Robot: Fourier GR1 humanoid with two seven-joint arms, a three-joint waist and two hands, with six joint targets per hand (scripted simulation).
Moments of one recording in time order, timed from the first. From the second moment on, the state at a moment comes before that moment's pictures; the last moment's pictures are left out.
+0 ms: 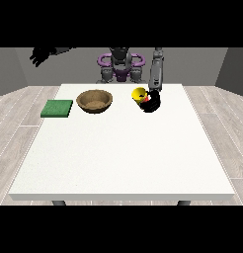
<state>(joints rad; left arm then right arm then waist) -0.54 0.14 0.20 -0.66 -0.11 0.28 -0.63 -0.21 -0.35 -0.36 -1.61 -0.44 0.27 0.08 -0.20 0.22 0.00</state>
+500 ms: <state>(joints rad) -0.65 0.15 -0.09 -0.62 -0.53 0.59 -0.29 -0.20 -0.36 -0.35 -1.44 -0.42 0.30 0.09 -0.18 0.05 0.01</state>
